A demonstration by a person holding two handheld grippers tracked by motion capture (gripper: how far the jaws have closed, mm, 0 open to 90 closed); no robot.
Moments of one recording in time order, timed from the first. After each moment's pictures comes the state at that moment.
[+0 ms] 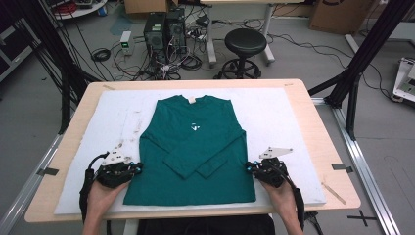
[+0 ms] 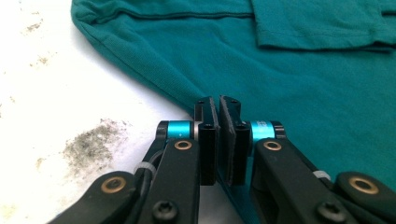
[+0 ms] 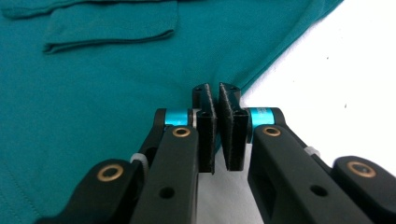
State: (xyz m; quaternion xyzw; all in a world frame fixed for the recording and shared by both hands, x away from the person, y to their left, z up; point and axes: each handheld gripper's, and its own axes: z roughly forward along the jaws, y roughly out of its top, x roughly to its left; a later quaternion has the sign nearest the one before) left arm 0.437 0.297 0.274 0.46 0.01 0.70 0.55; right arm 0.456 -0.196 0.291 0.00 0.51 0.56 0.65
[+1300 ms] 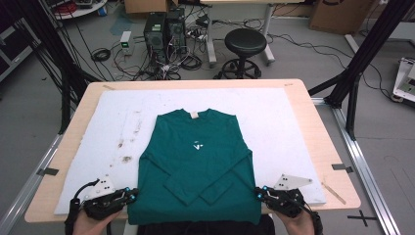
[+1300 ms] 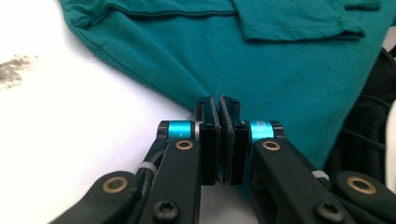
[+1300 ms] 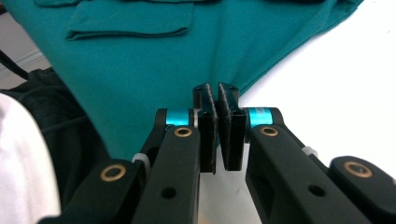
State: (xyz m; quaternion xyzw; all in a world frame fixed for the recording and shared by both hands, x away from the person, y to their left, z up) left arm 0.442 0.307 0.194 0.50 -0.06 0.68 0.54; right arm 0.459 -0.224 0.209 -0.05 0.52 0.54 0.66
